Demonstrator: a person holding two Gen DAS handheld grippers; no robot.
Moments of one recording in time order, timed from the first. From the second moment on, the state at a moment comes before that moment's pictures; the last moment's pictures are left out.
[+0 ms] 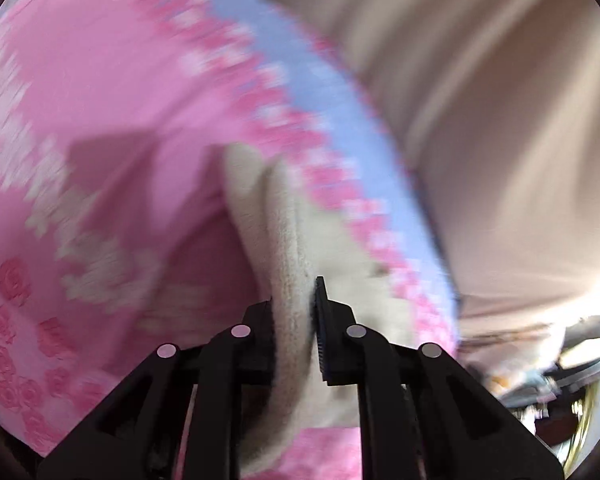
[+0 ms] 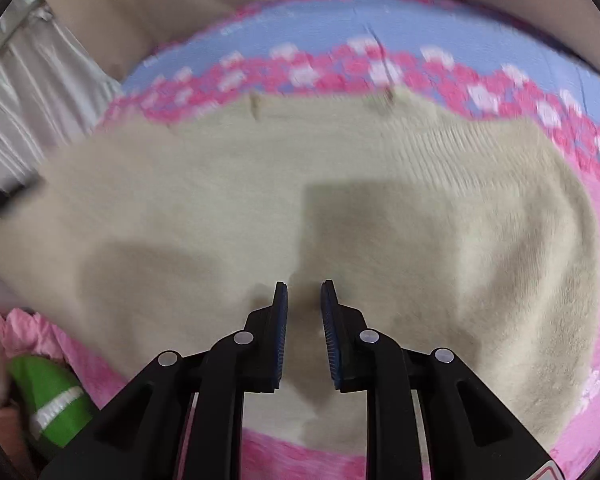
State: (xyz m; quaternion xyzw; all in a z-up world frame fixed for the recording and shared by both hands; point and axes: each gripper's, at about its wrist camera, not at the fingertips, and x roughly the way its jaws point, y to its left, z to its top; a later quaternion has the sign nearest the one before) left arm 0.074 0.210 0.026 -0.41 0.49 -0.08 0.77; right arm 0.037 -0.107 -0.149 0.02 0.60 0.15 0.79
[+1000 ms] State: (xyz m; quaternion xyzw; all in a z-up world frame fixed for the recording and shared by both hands) left arm 0.037 -0.037 0.045 -0.19 0.52 -0.17 0.82; right arm 0.006 -0.291 -0.126 0.31 0.52 0.11 0.79
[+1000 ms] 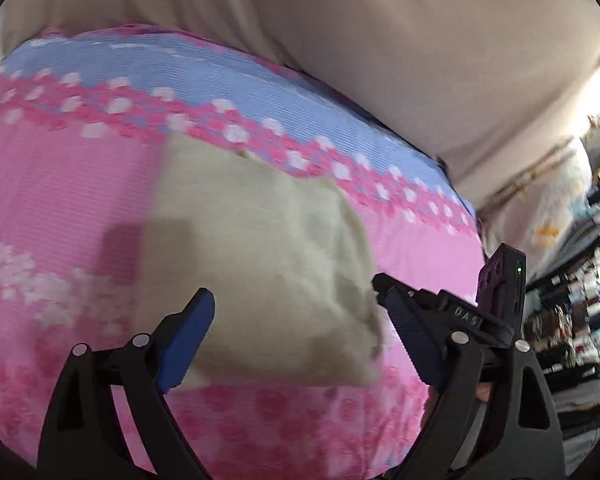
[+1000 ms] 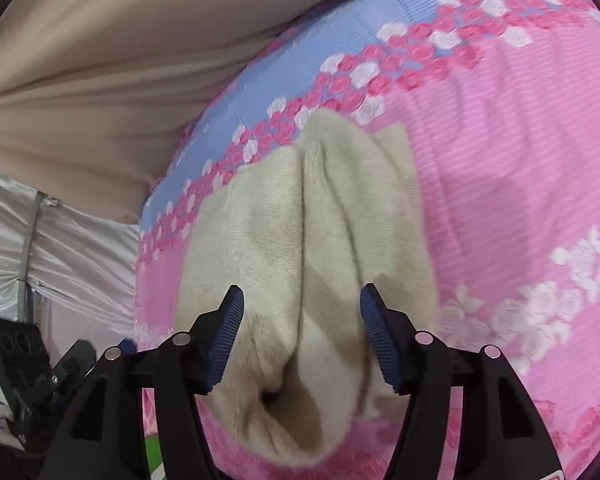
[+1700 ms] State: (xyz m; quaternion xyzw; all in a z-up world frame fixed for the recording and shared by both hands) left arm 0.033 0.019 0.018 -0.26 0.53 -0.13 0.80; right arm 0.034 -0.284 -0.121 0.18 0.53 0.06 0.82
